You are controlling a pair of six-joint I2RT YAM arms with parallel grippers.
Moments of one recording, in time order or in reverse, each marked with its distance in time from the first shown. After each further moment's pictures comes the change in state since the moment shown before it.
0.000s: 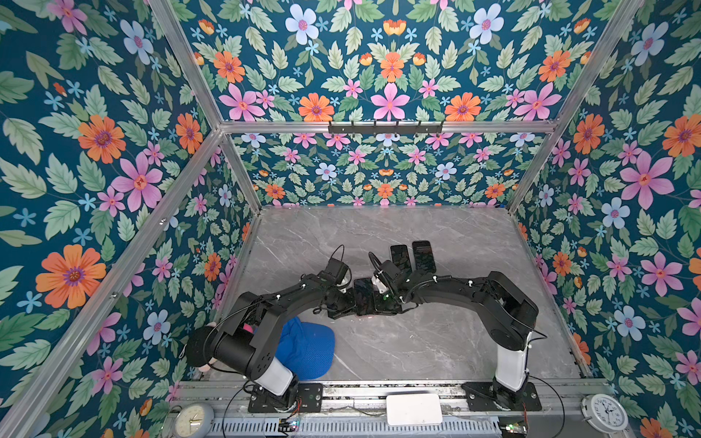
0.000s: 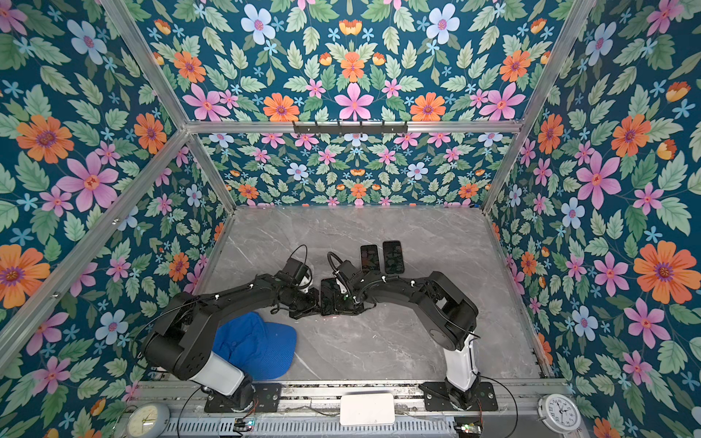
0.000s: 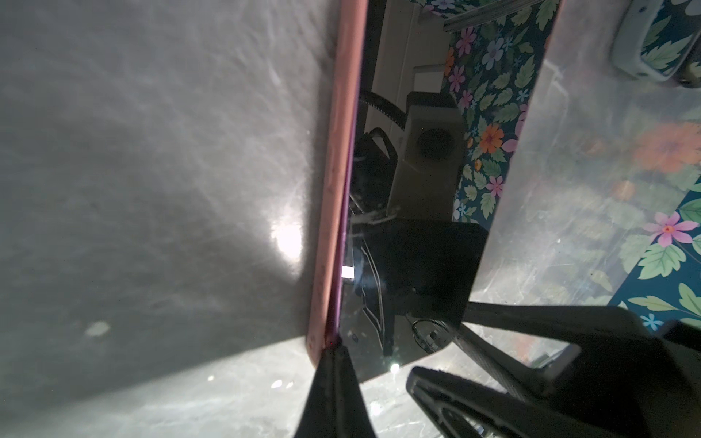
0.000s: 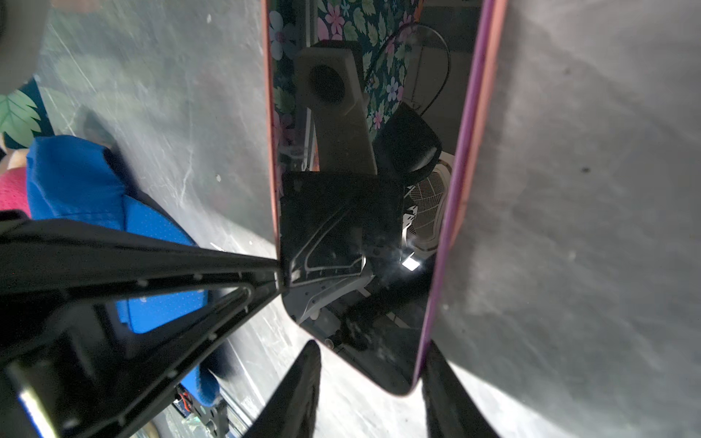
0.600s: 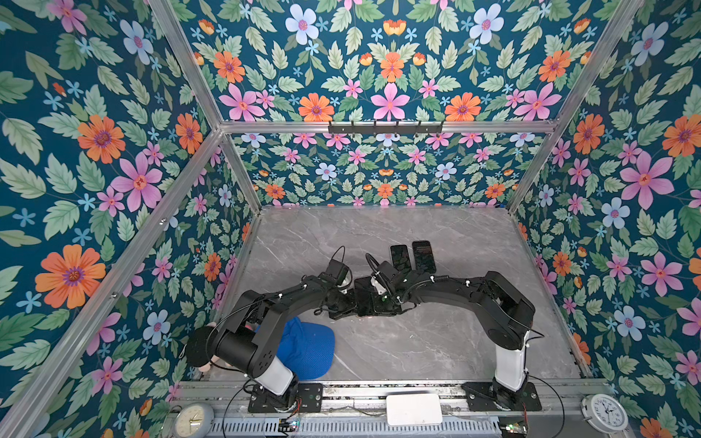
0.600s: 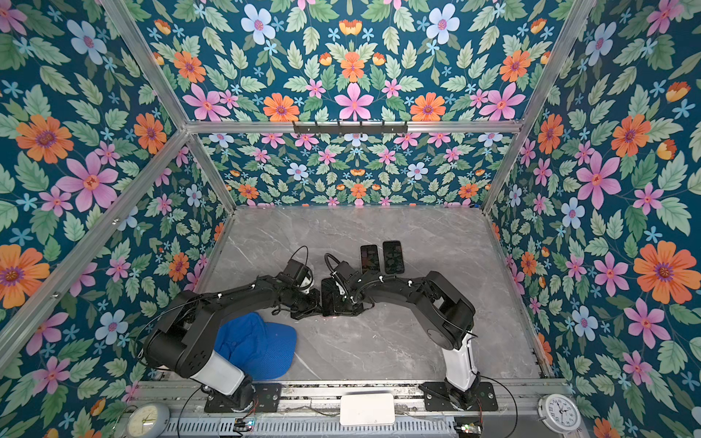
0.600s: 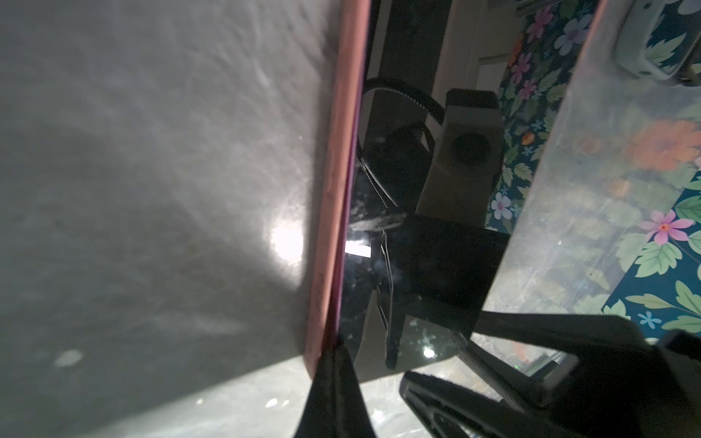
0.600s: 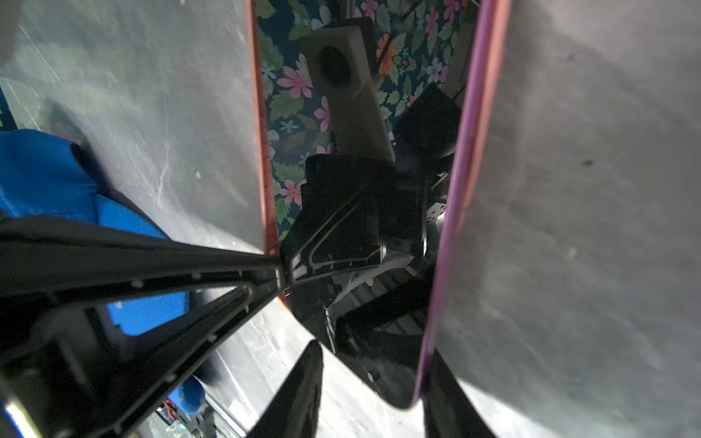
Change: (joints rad) left arm -0.001 -0.002 0.001 0.030 -0.009 0.000; right arm 0.013 0.010 0.027 -0.045 0.028 -0.012
